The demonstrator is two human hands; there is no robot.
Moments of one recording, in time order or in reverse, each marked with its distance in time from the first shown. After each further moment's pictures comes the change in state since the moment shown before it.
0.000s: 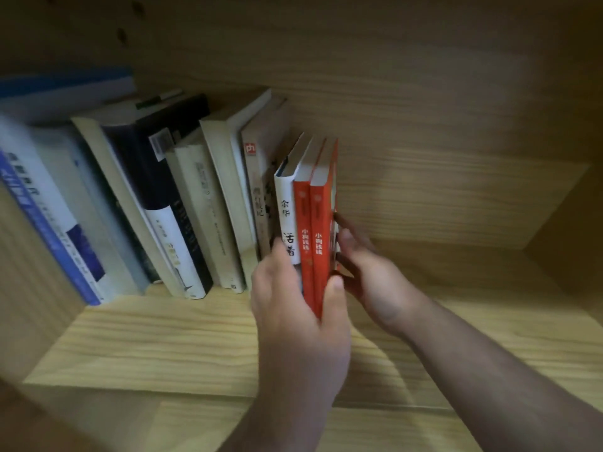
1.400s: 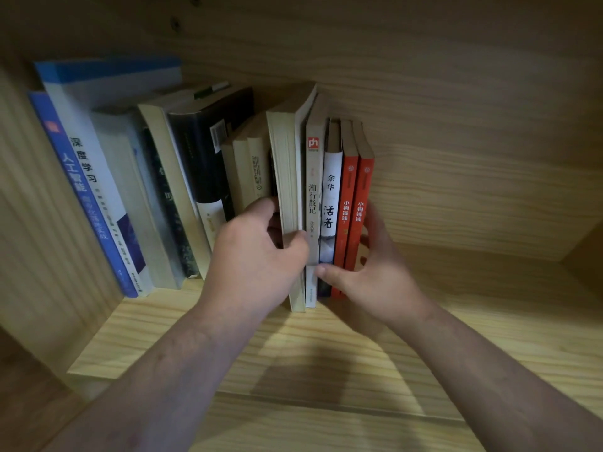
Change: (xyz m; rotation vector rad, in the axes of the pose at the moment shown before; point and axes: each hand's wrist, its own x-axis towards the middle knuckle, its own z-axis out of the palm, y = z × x) left_hand 0.099 -0.036 -0.069 0.098 -0.107 0.058; right_hand 0.030 0.023 0.034 -0.601 0.189 -0.339
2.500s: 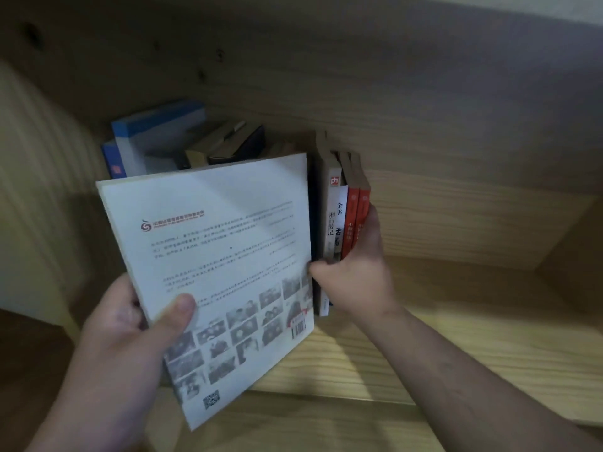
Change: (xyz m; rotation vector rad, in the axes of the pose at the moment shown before) left_hand -0.061 -0.041 -0.122 -0.598 0.033 -0.219; right_hand -0.007 -0.065 0.018 -0.040 0.175 0.142
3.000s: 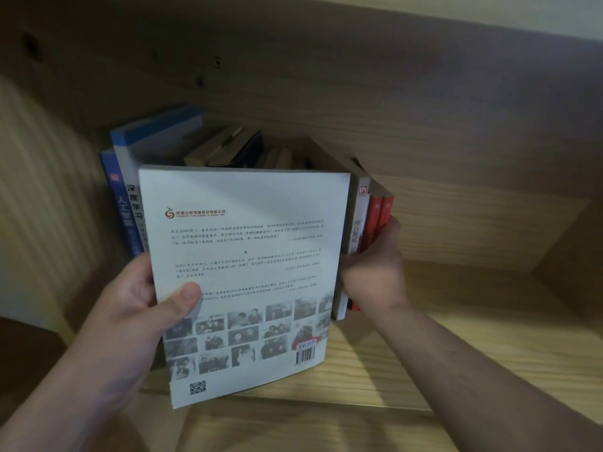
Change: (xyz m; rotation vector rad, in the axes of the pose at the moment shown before) left_hand 0.031 0.007 -0.002 -0.034 -0.174 -0.021; right_hand 0.013 0.012 -0.014 0.155 0.081 0.028
